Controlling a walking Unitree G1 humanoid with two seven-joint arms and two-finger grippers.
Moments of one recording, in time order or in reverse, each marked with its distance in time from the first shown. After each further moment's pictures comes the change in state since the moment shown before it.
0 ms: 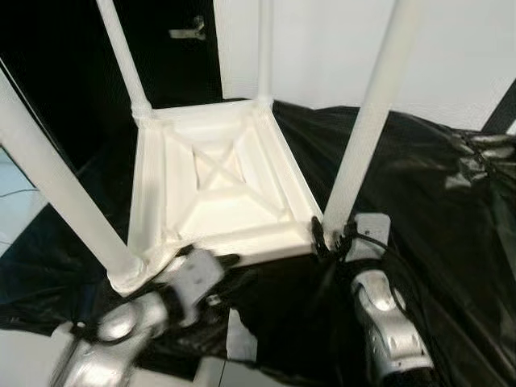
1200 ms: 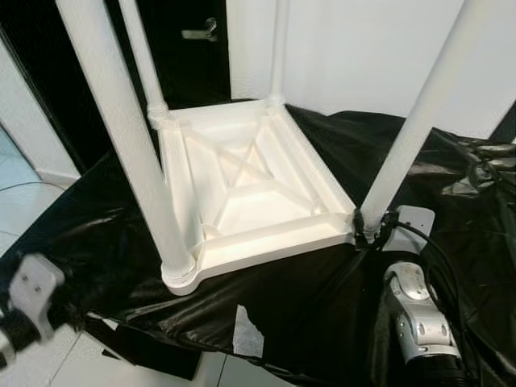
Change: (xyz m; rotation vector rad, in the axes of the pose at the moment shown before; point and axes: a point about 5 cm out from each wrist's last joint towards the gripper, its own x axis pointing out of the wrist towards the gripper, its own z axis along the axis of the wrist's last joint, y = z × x) left arm -0.116 0.088 -0.026 -0.034 0.096 0.524; right arm -0.001 -0.054 -0.005 -0.012 0.053 -0.259
